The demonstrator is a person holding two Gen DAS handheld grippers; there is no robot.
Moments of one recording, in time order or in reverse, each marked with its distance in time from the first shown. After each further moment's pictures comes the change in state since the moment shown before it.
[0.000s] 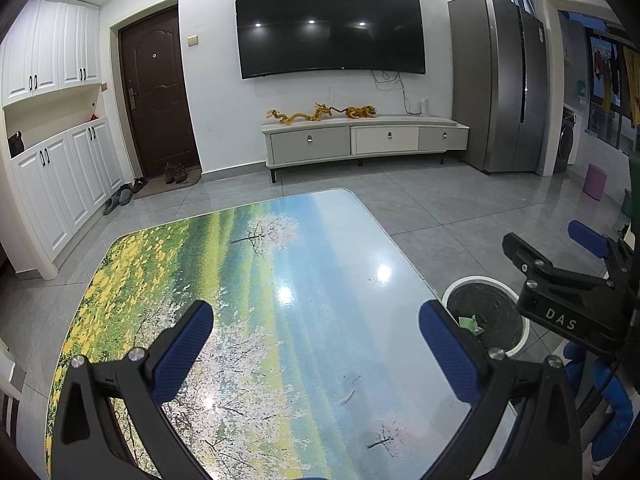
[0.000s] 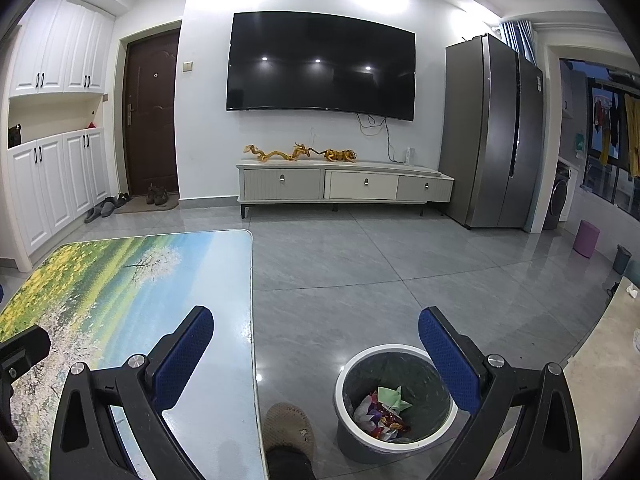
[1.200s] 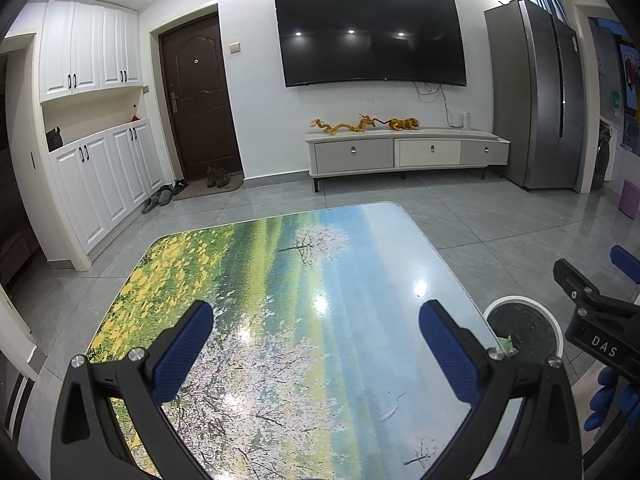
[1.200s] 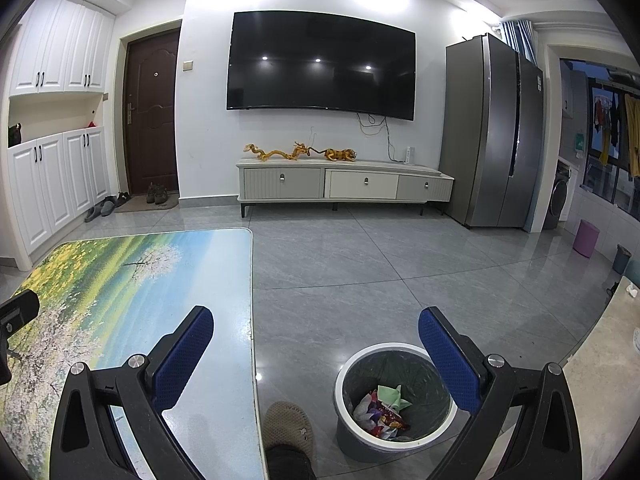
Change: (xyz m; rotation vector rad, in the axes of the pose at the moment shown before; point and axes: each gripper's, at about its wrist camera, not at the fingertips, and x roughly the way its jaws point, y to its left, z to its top) left arm 0.002 0.020 0.001 -0.053 -0.040 0.157; right arm 0.000 0.000 0.000 0.001 0.001 0.001
